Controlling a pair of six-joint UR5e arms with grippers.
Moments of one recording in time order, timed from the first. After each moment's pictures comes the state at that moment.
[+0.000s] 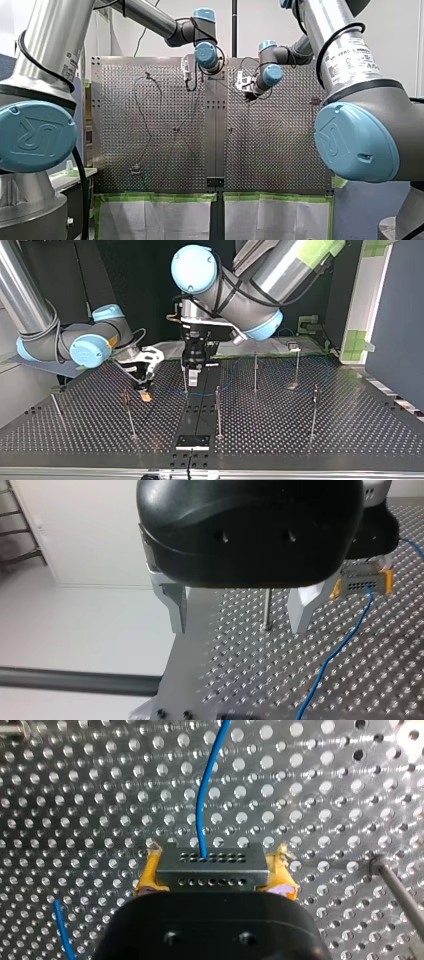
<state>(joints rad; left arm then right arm) -0.65 -1.81 -1.47 -2.88 -2.12 -1.60 2.01 -1.05 1.23 0.03 1.42 1.67</state>
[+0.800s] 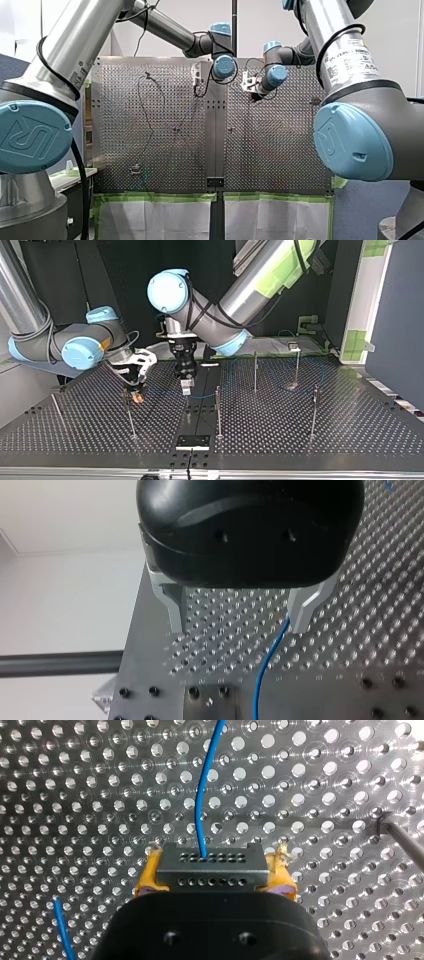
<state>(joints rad) -0.69 -2.00 -1.30 -2.81 -2.32 -1.45 1.97 -1.05 1.23 0.03 1.42 1.66</state>
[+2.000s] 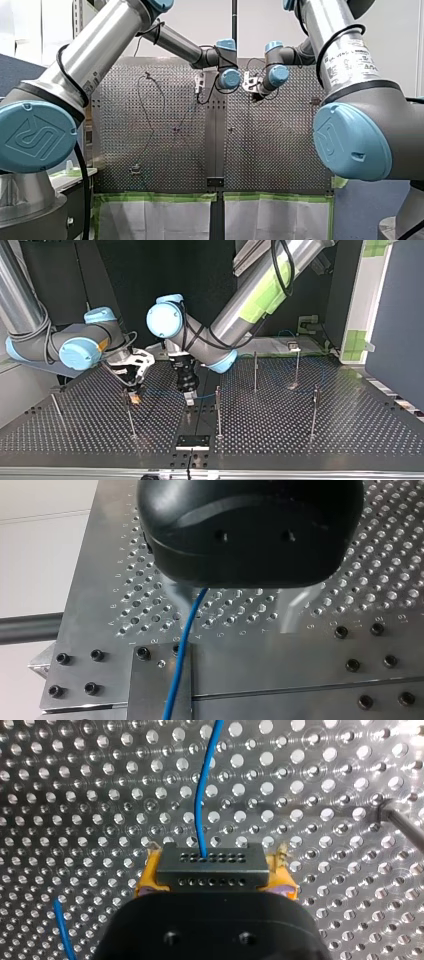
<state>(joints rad) -0.66 -2.15 -1.15 -2.80 -2.37 -1.39 1.96 -1.05 1.23 0.03 1.41 1.66</state>
